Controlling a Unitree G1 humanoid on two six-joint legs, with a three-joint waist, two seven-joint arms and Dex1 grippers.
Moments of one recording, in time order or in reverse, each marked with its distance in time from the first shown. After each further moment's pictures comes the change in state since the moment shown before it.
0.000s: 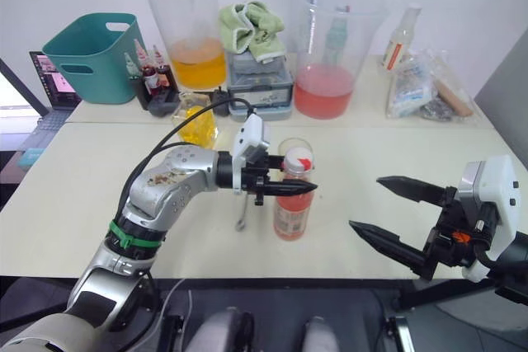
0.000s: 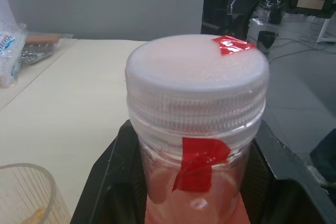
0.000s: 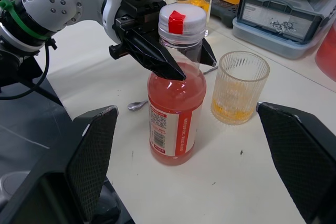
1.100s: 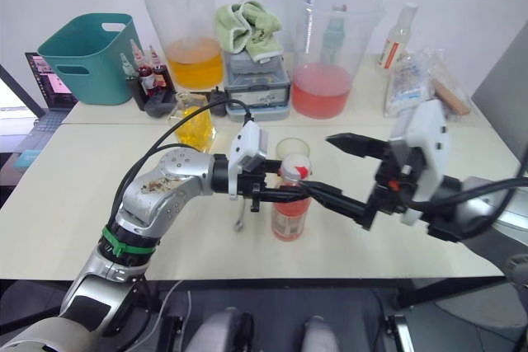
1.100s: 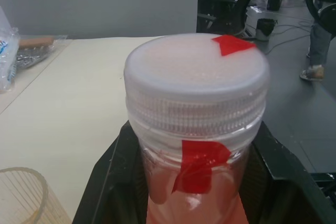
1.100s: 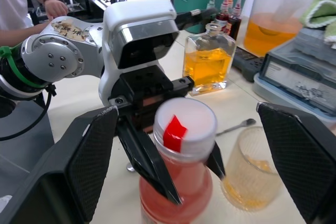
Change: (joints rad) left arm 0.035 0.030 -0.013 -0.085 0.020 0.005 0.006; right arm -0.555 -0.018 0.548 0.068 -0.012 -0.026 -0.288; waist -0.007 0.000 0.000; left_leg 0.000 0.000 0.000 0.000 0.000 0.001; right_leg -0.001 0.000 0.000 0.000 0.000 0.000
